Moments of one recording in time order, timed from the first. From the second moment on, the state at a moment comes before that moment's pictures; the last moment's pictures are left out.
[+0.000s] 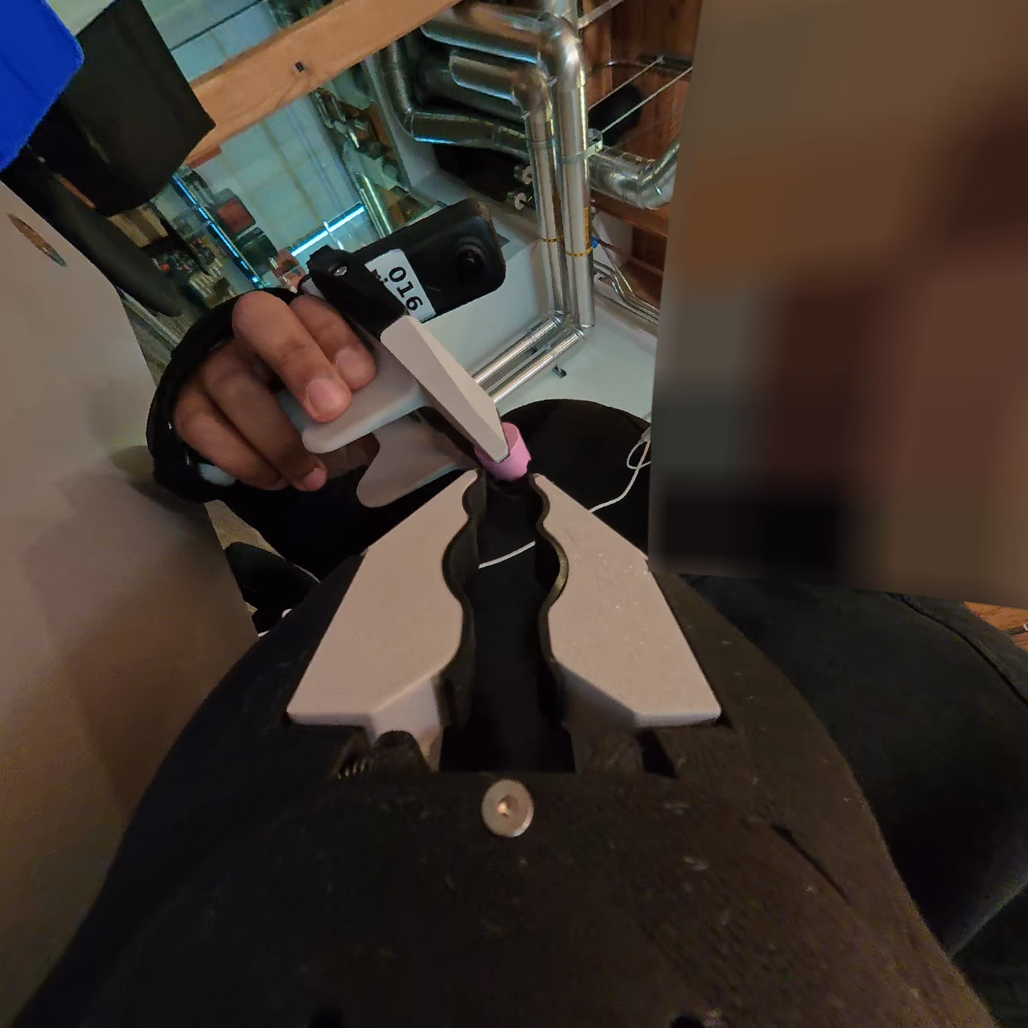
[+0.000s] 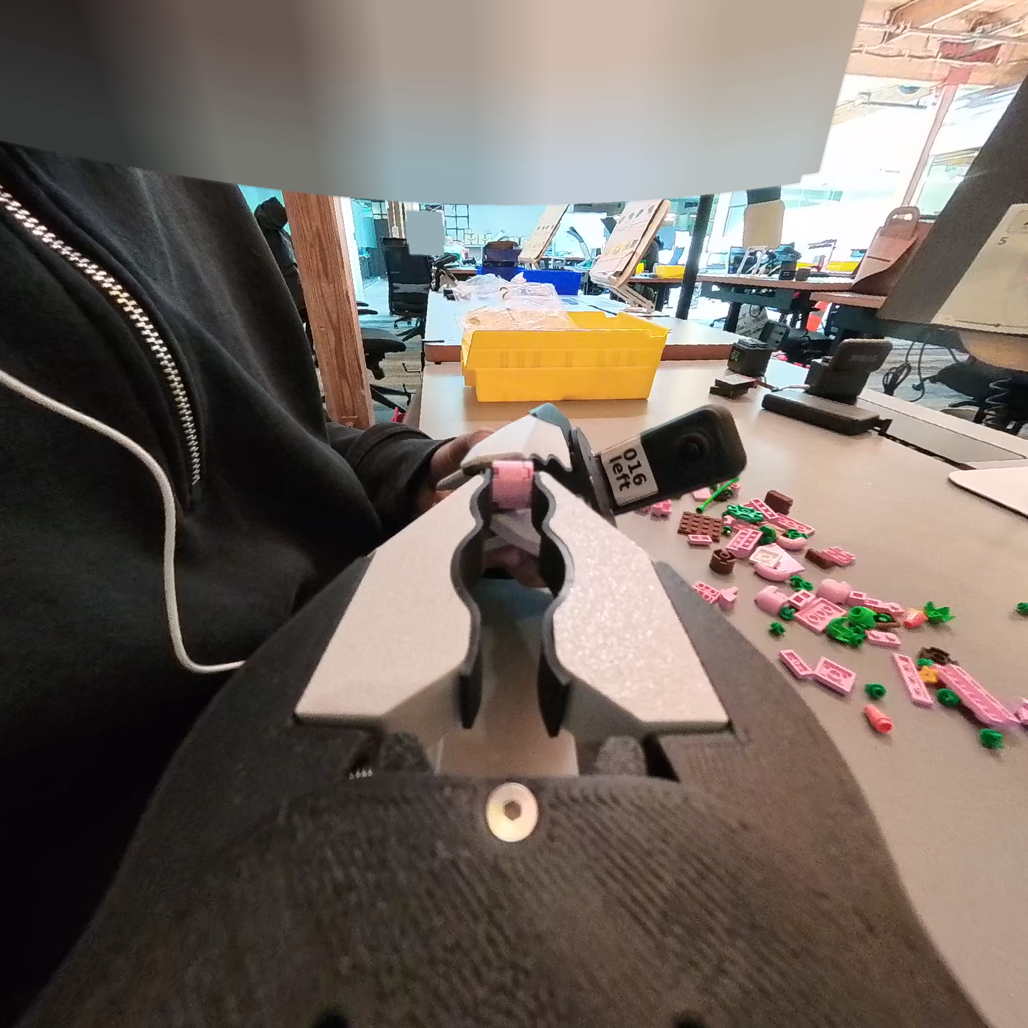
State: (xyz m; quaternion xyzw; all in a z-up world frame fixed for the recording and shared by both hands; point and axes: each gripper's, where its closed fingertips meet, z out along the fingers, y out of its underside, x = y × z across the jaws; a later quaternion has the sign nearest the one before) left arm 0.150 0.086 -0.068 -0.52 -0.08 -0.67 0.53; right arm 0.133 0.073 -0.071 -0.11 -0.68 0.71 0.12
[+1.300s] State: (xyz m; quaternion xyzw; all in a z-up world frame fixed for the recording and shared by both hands) left arm 0.137 0.097 -0.091 -0.63 -0.11 -0.52 0.57; right arm 0.126 0.089 -0.086 -0.06 -0.76 0.58 0.28
